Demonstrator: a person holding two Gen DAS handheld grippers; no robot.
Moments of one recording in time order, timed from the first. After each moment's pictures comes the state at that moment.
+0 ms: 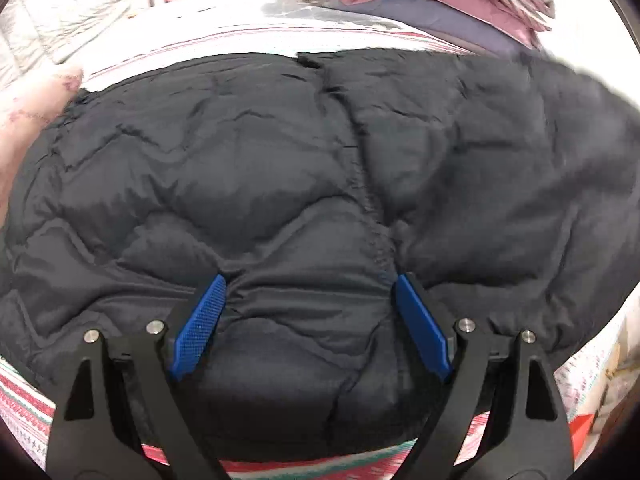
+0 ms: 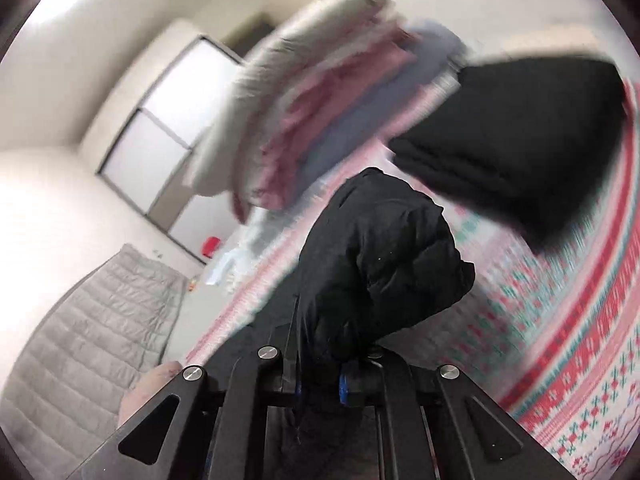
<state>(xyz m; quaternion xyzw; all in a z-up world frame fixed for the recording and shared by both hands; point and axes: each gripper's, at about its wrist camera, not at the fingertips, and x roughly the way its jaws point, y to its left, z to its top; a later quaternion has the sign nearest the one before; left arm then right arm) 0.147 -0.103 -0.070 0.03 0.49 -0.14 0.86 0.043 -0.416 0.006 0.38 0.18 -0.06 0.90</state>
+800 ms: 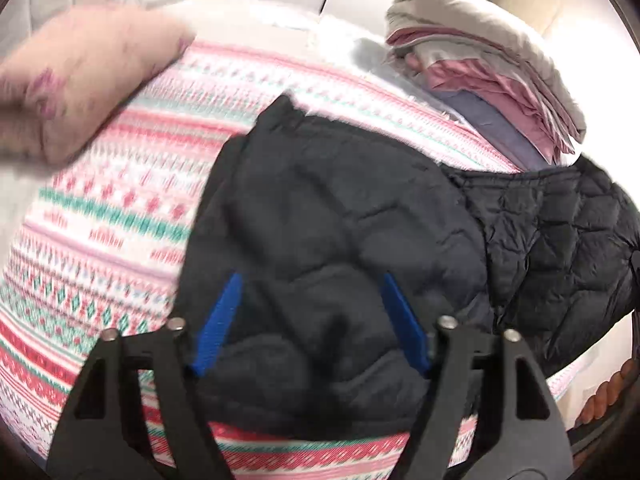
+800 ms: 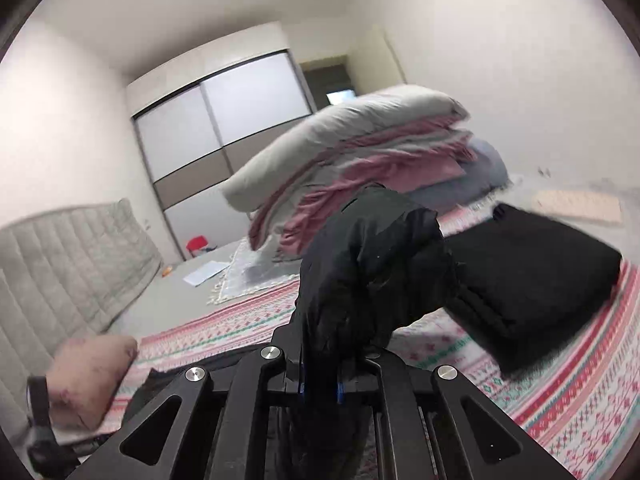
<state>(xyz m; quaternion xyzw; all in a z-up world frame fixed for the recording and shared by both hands) 0.136 0.078 -0.033 -0.15 0.47 -0.09 0.87 0.032 -0.334 0.077 0.16 0.14 -0.09 0.97</state>
